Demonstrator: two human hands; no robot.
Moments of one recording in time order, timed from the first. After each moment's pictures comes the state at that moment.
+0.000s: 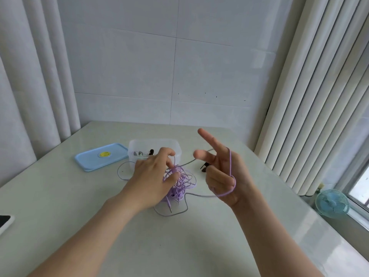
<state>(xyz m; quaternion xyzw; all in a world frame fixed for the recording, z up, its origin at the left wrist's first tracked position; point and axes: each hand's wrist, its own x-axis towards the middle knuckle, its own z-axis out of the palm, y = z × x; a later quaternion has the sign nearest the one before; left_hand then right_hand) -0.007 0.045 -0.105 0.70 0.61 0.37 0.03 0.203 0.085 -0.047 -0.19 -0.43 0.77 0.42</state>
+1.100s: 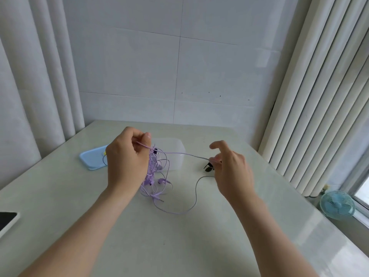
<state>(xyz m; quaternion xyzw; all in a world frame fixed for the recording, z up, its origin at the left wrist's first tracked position) -0.028 0.038 -0.075 0.48 0.60 0.62 -0.15 0.201 0.115 -0.088 -0.51 -0.77 -0.01 0.38</state>
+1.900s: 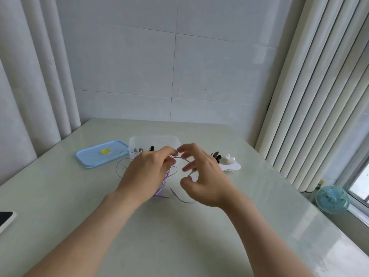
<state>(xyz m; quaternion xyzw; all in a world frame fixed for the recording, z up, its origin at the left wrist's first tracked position) -0.011 0.043 -0.099 0.70 0.57 0.42 -0.07 0.182 0.081 -0.084 -0.33 -0.87 0.19 0.32</state>
